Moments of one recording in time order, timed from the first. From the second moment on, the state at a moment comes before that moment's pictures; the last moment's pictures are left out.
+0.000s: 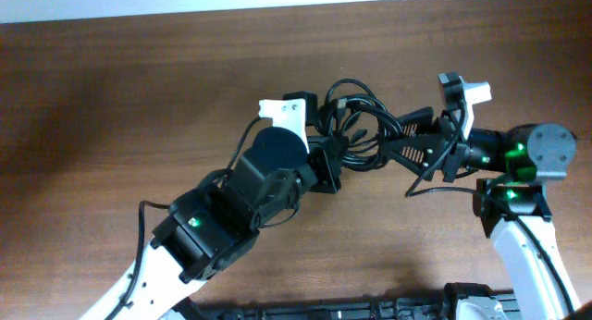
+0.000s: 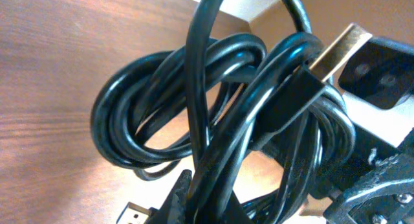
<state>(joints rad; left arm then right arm) -0.85 1.19 1.28 -0.57 -0.01 -0.83 -0.11 1.08 0.68 0.68 -1.47 0.93</state>
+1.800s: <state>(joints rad) -0.82 1.28 1.28 -0.46 0.17 -1.12 0.16 0.70 0.68 -0.26 -0.36 0.42</state>
